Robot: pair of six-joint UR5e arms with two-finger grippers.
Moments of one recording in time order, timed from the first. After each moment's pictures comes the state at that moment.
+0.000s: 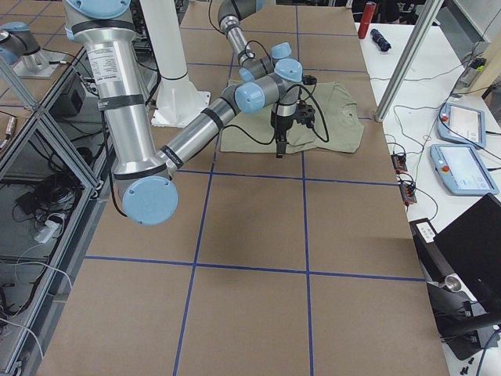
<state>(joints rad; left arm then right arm) -0.52 -2.73 -0.93 -2.38 -1.65 -1.81 1.03 -1.35 2.08 -1.87 2.19 0.61</state>
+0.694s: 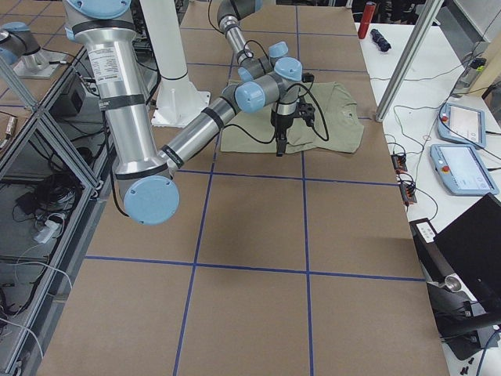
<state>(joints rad) -0.53 -2.64 -1.02 -2.40 -1.66 -1.78 1.02 -1.35 2.08 -1.85 2.19 0.64</state>
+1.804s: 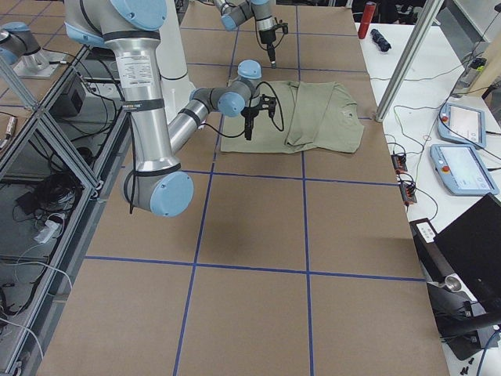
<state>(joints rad) -0.60 -1.91 -1.99 -1.90 -1.81 -1.33 0.56 -1.38 2.10 -1.52 1.98 1.21</state>
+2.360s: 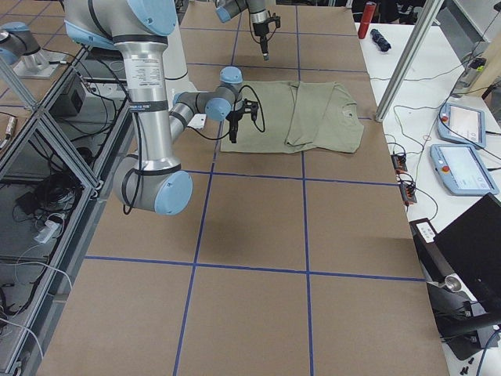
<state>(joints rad) -0.60 -1.75 -2.07 -1.91 -1.83 -1.27 0.38 -1.42 2.10 -1.48 1.84 1.31</state>
